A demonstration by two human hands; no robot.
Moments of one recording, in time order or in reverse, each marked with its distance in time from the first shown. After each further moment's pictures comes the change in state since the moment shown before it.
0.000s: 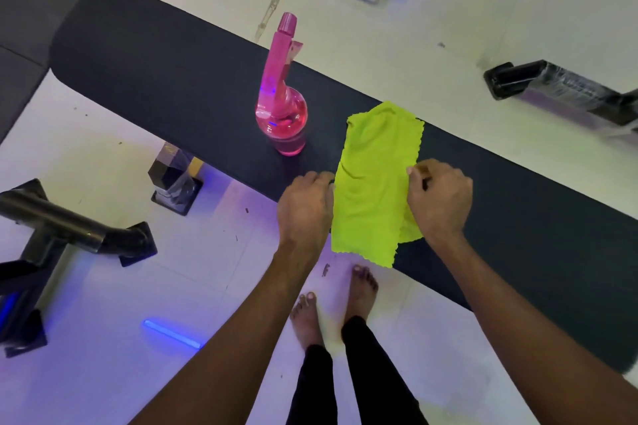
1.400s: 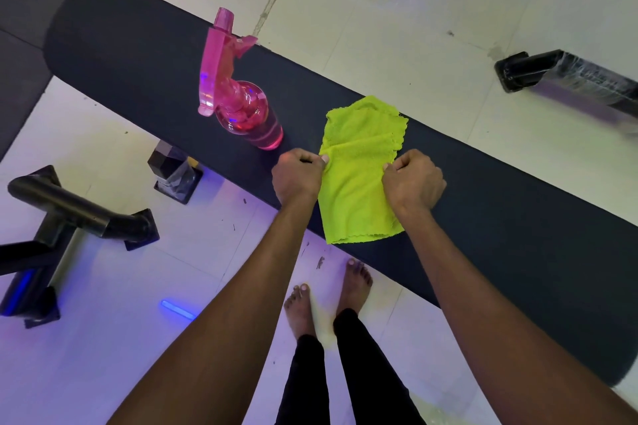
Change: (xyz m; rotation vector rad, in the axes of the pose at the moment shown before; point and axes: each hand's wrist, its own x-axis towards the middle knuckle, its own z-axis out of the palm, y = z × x) left_hand 0.051 0.045 0.017 -0.609 0.113 -0.601; right_hand 0.030 -0.011 -0.002 0.163 -0.183 0.319
